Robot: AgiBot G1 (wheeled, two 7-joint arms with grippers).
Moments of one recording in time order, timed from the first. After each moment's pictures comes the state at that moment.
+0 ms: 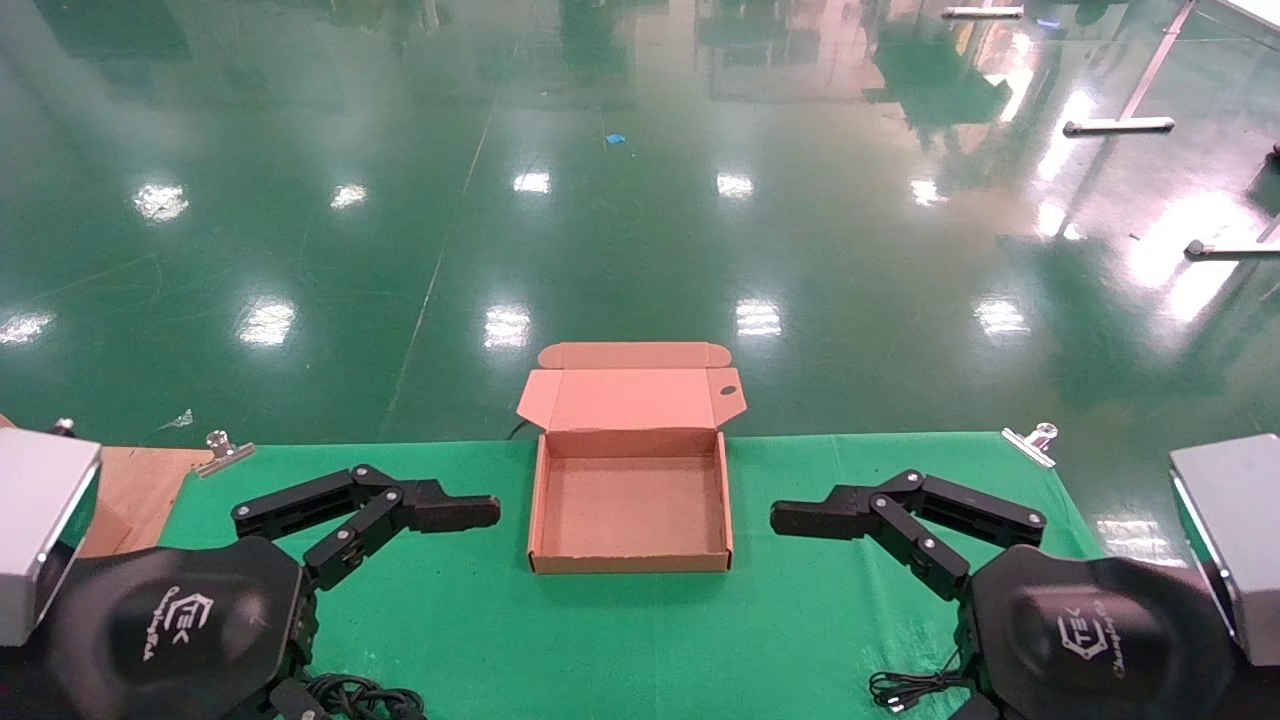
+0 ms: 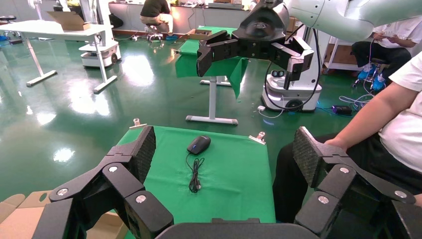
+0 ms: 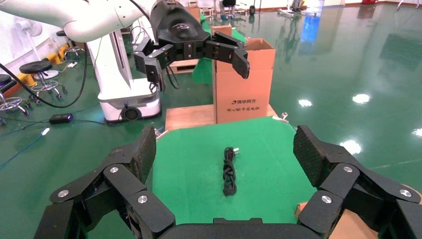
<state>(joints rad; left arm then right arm) -1.07 0.61 0.28 -1.28 0.73 1.50 -0.19 1.08 -0.61 -0.28 1.28 -0.73 -1.49 0.19</state>
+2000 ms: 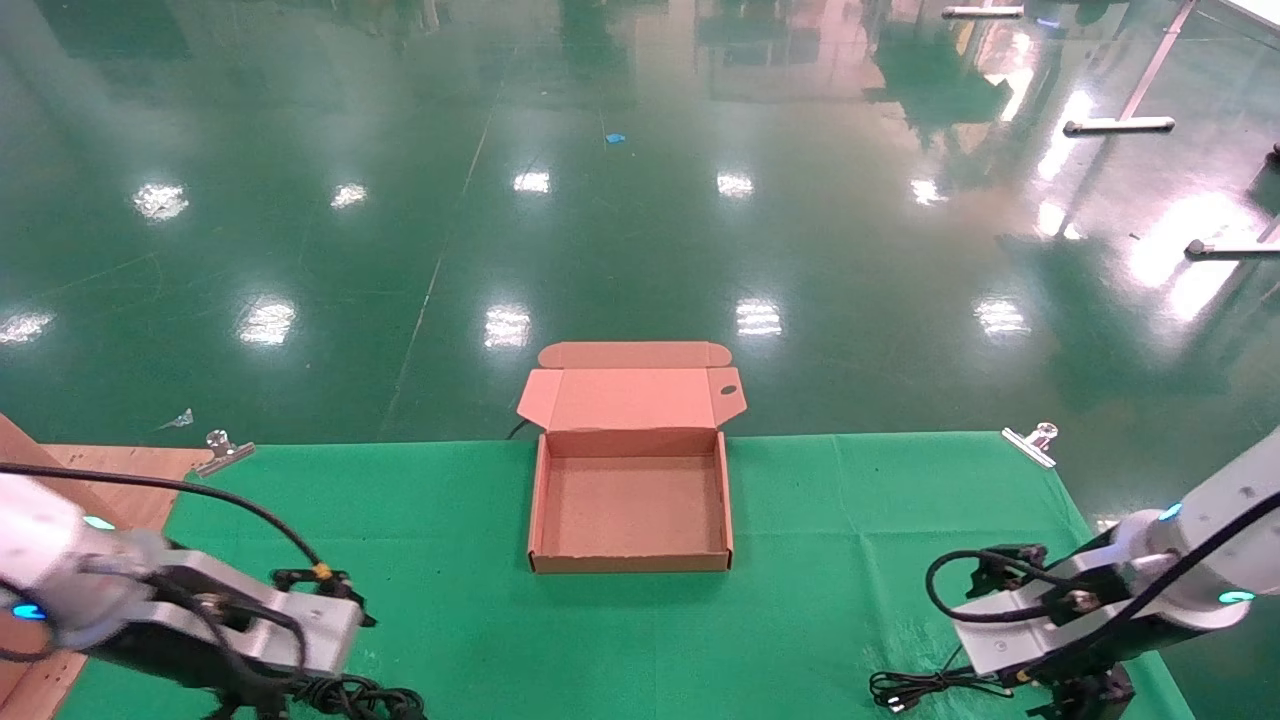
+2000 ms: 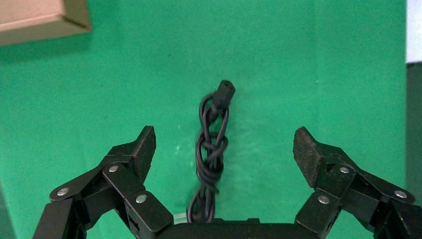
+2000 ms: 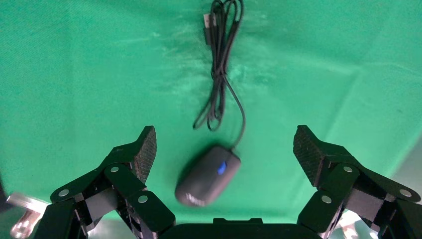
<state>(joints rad) -1.60 0.88 0.87 -0.86 1.76 1.51 0.06 1.61 -0.94 -0.95 0.93 -2.00 -1.43 -0.04</state>
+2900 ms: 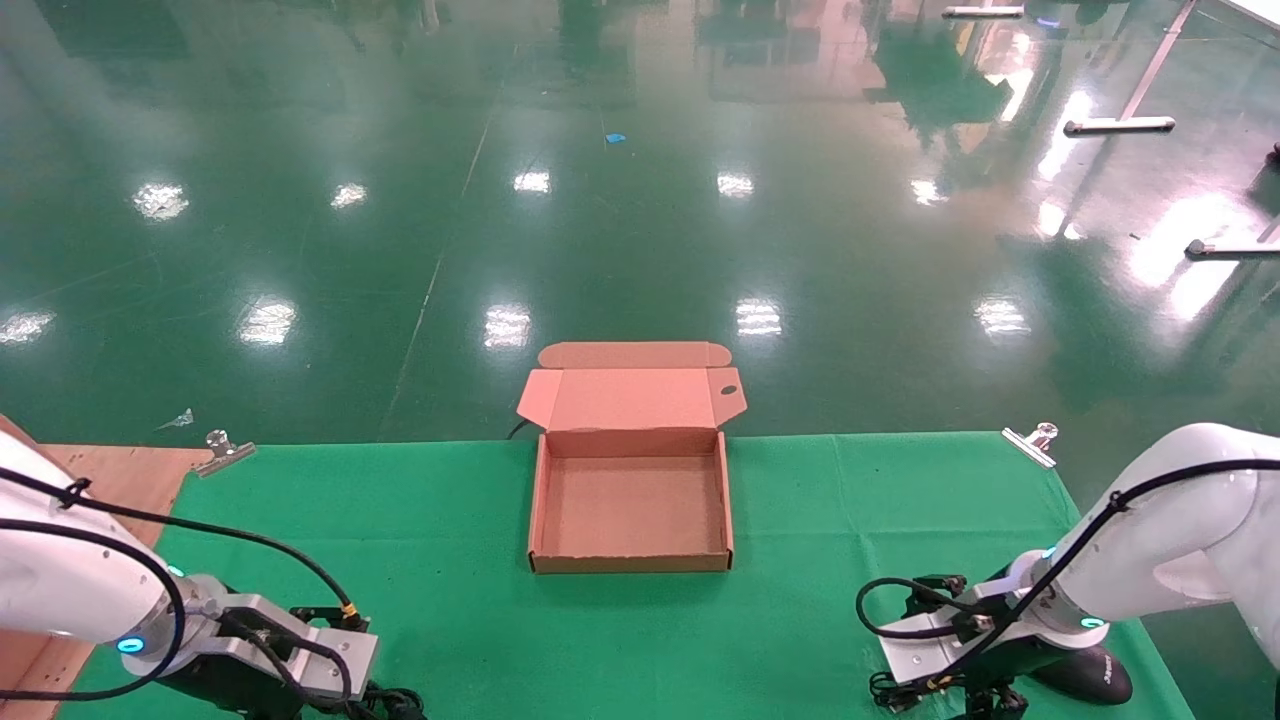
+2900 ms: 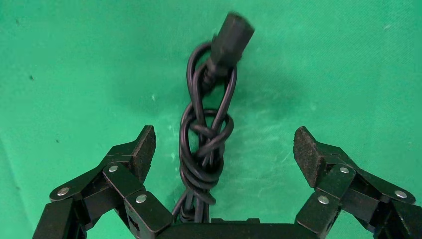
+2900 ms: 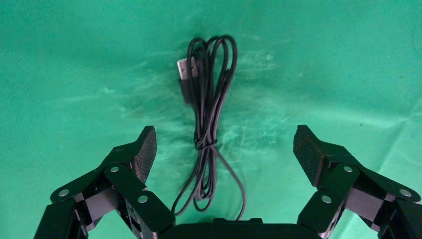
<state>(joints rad) -1.63 1.14 0.92 -0.17 1.85 1.25 0.45 1.62 -1.25 -0.95 0.17 -1.97 -1.10 -0.46</state>
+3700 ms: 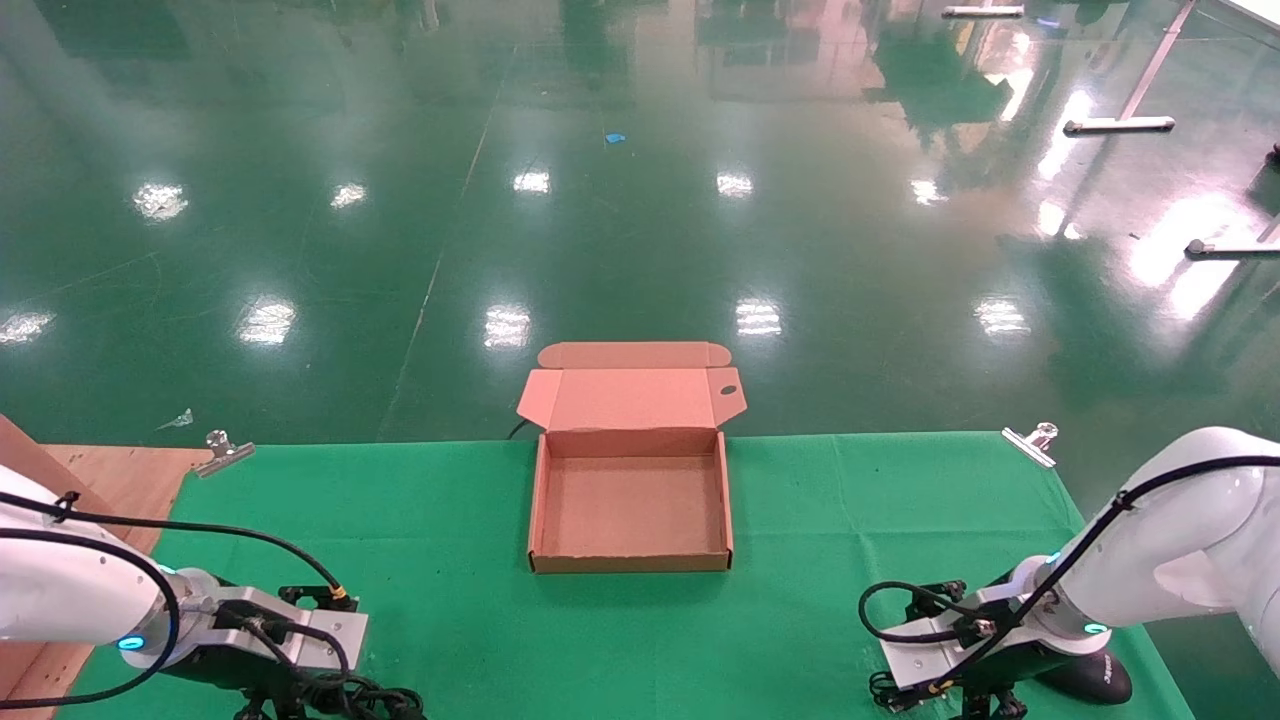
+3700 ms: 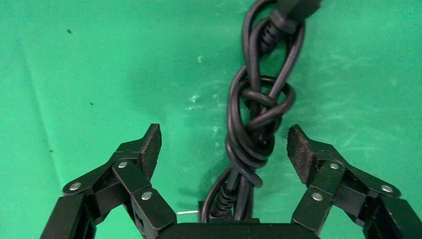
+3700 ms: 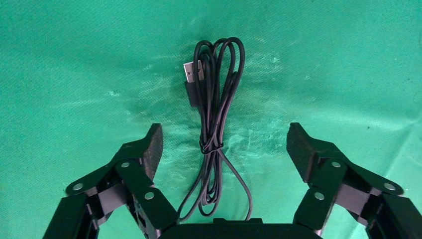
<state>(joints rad) -1.63 1.16 0.90 -0.03 1.83 1.11 0.54 1.65 -1.29 -0.93 0.03 -1.95 -1.07 -0.56</state>
